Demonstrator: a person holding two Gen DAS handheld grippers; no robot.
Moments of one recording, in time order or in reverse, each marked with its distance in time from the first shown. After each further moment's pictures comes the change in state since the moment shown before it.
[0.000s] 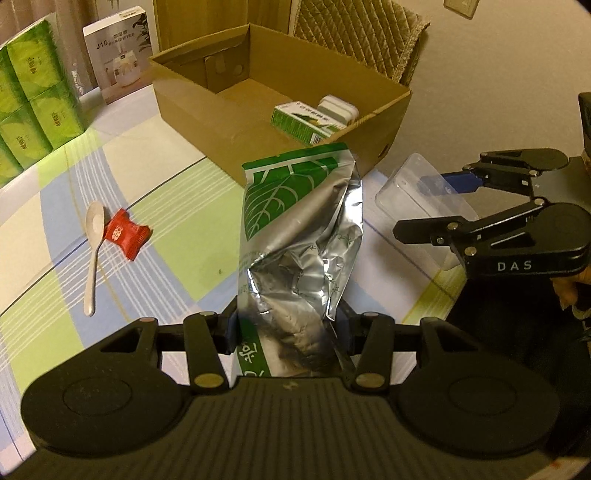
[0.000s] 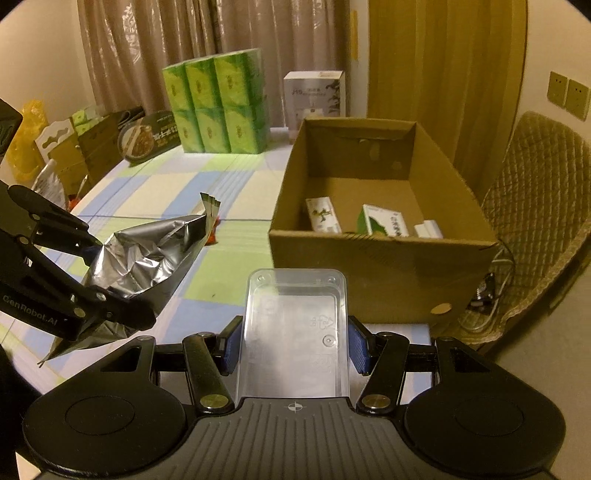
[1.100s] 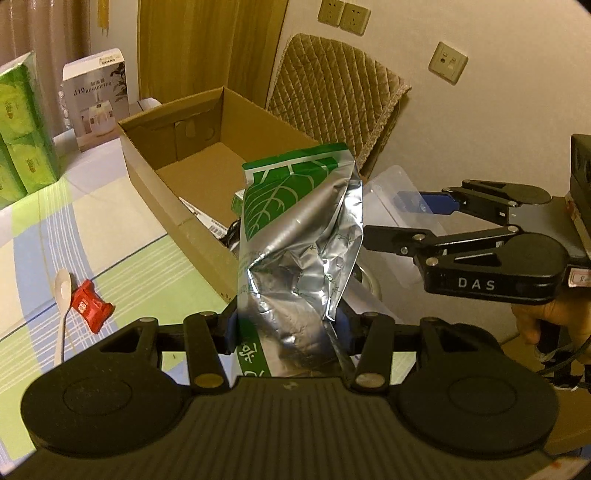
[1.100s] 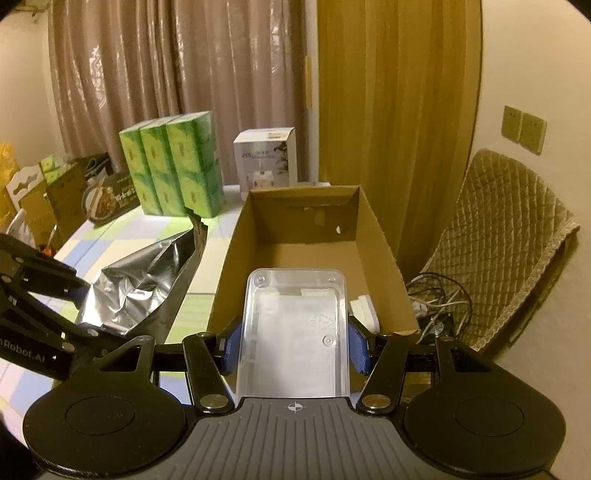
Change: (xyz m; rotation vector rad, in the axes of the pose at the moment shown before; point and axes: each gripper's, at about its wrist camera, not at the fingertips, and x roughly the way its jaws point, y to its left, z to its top) left arm -0.021 -0.019 0.074 -0.069 -0.126 -0.091; right arm -0.034 -0.038 0.058 0.057 -0.125 -0.095
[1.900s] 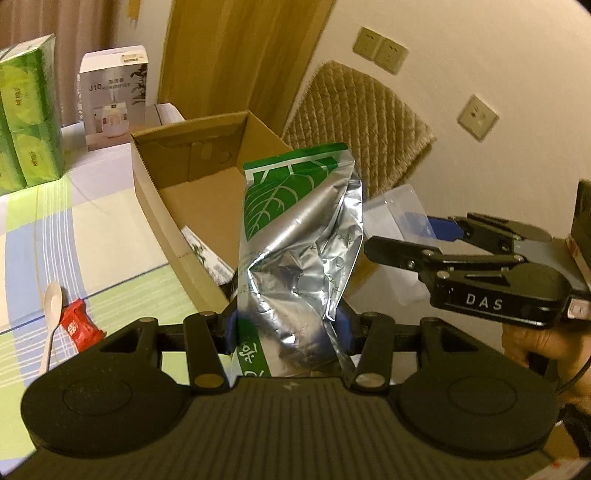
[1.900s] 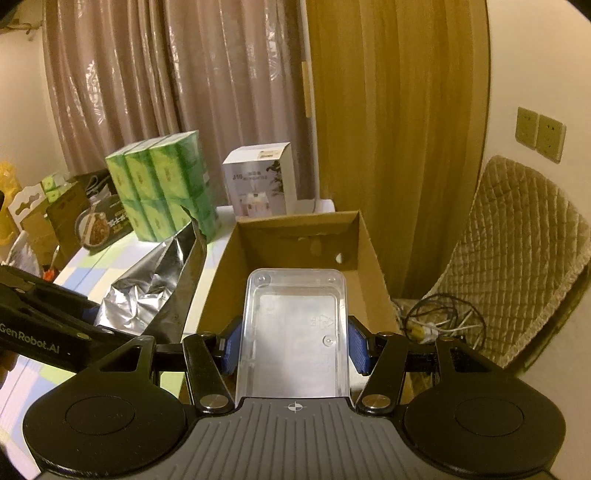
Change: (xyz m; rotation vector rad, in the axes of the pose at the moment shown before) left arm 0.023 0.032 0.053 -0.175 -0.058 -0.026; right arm 0.055 -0.043 0.055 0.027 -0.011 0.055
